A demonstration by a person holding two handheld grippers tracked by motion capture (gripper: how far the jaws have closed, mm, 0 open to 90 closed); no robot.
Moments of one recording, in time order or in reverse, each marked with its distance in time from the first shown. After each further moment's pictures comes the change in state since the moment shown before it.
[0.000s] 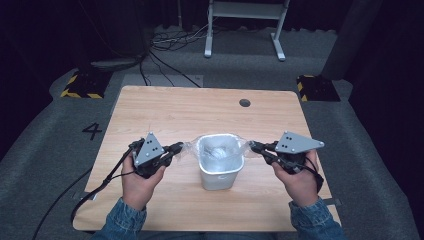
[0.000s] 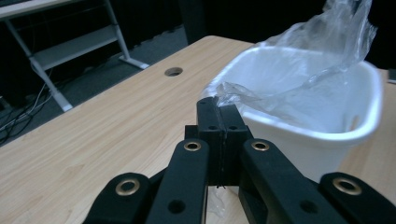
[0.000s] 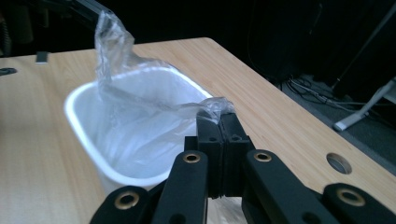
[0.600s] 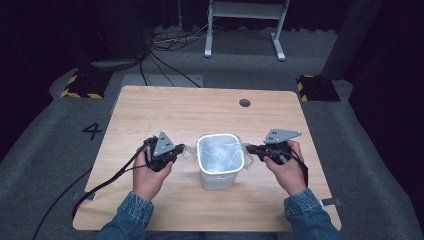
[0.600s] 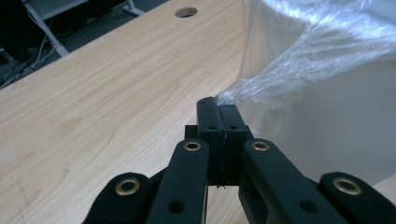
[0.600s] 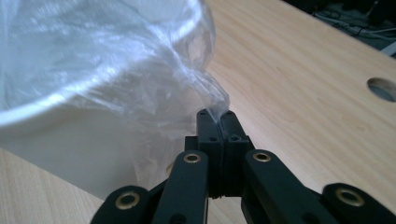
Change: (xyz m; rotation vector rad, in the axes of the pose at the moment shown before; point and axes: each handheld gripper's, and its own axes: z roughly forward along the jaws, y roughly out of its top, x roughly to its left) left arm 0.010 -0.031 0.048 0.184 0.003 -0.026; right arm -0.030 -0.055 0.057 0.197 0.065 0.146
